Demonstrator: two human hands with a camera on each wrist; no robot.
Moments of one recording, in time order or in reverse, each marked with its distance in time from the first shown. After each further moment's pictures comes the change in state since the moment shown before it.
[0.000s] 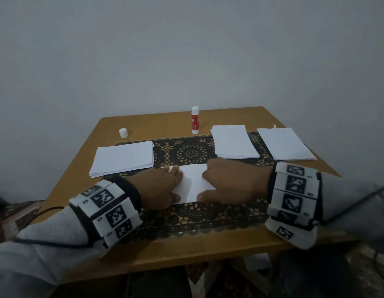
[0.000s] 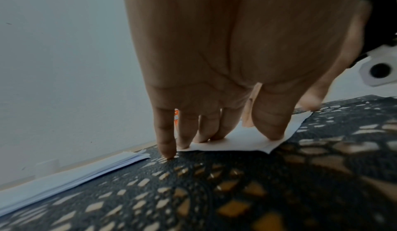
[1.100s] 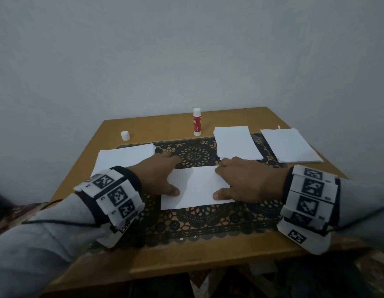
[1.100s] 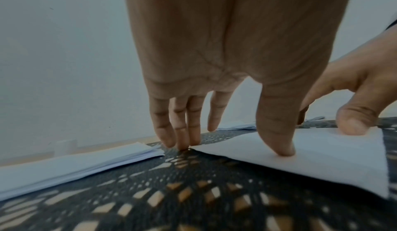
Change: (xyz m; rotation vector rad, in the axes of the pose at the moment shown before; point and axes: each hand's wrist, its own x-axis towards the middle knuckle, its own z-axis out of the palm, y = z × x) left_hand 0.019 -0.020 -0.013 -0.221 0.201 -0.067; right_hand 0.000 0.028 0.011 0.042 0.000 0.114
